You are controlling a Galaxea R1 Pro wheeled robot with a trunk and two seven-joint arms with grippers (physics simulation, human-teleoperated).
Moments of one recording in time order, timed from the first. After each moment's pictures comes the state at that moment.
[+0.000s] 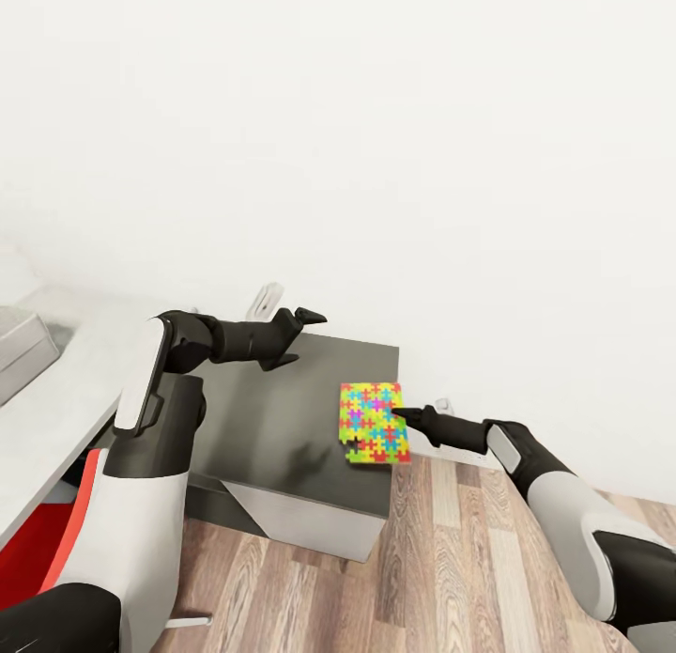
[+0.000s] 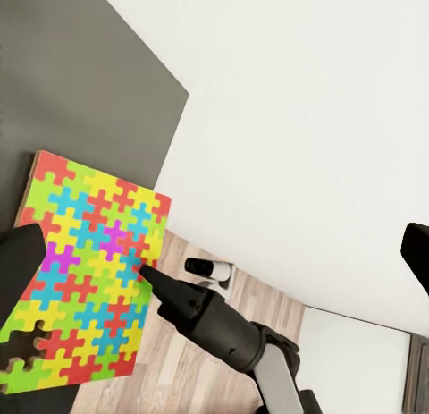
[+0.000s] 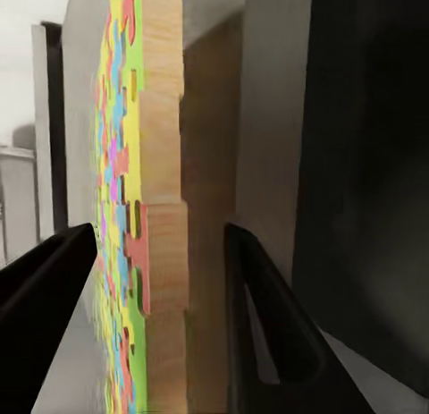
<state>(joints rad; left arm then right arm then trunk) -0.91 -0.11 -0.06 -1.54 1.82 0.90 1.15 -0.97 -0.12 -0.16 -0.32 -0.32 0.71 0.90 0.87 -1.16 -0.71</state>
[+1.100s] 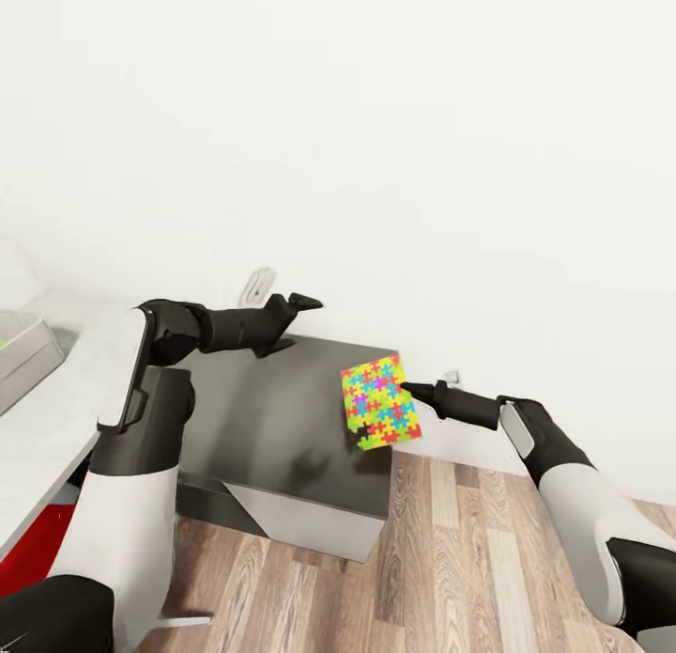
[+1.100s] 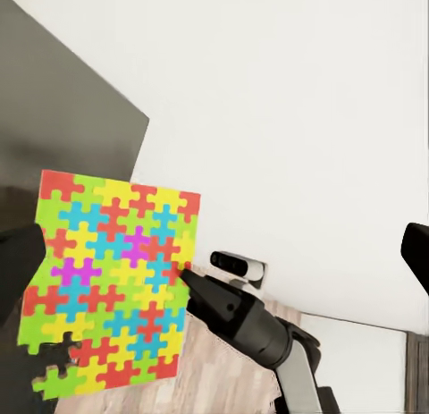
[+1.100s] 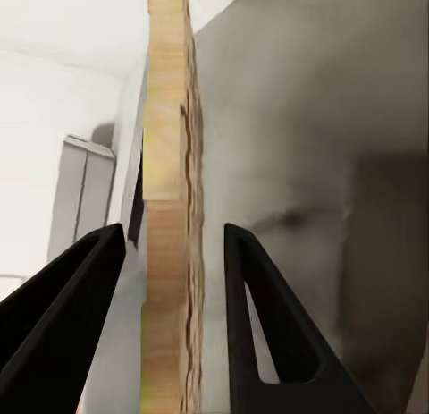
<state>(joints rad) -0.93 -0.09 -0.07 -1.61 1.85 0.90 1.15 -0.96 -0.14 -0.15 -0.53 -0.31 0.78 1.05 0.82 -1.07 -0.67</state>
